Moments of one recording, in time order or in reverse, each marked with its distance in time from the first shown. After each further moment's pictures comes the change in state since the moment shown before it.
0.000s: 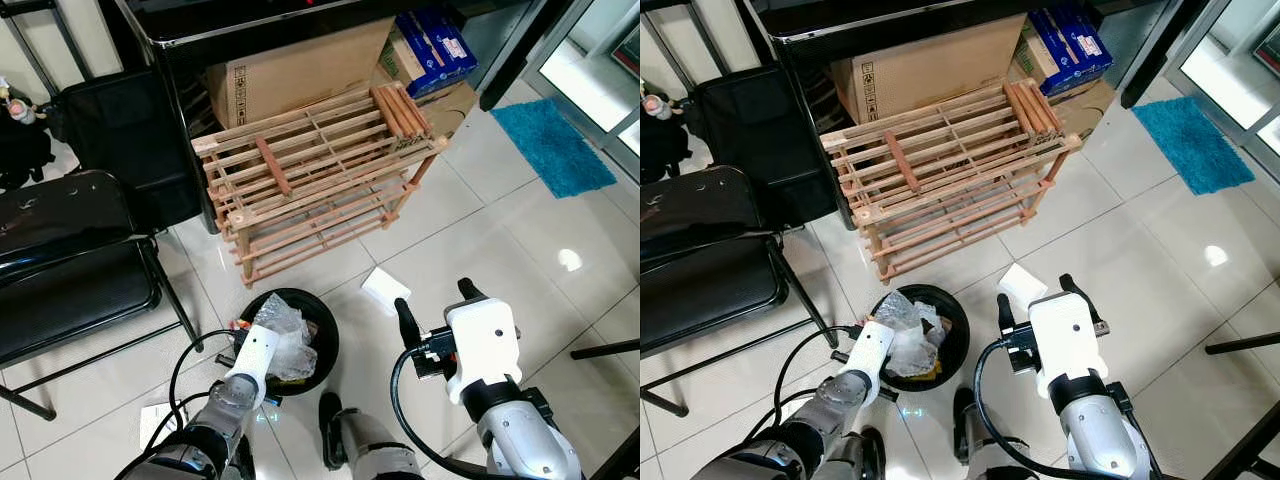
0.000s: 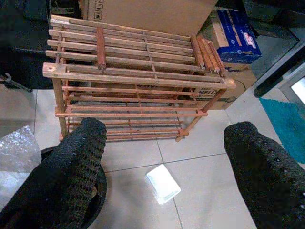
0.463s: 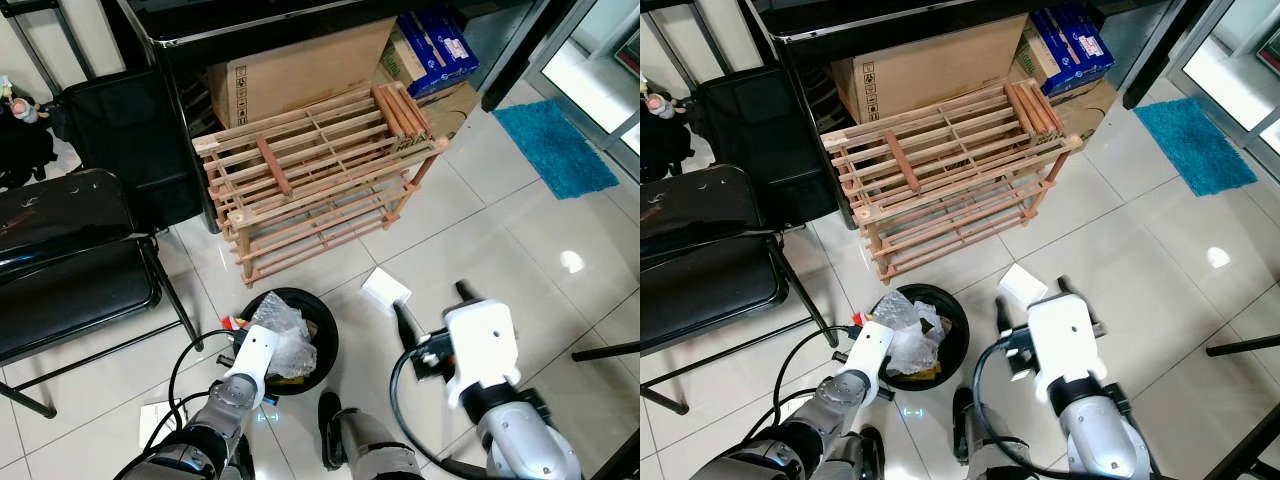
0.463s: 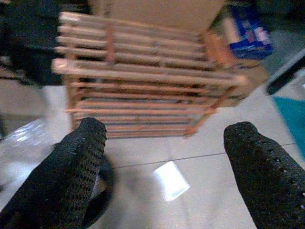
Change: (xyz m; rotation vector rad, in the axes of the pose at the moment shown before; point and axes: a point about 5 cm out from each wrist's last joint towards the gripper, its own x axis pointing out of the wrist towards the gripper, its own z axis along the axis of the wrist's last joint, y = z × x) left arm 0.000 0.003 -0.001 0.019 0.005 0.014; right arm -0.004 0.010 -0.007 0.027 0.051 0.112
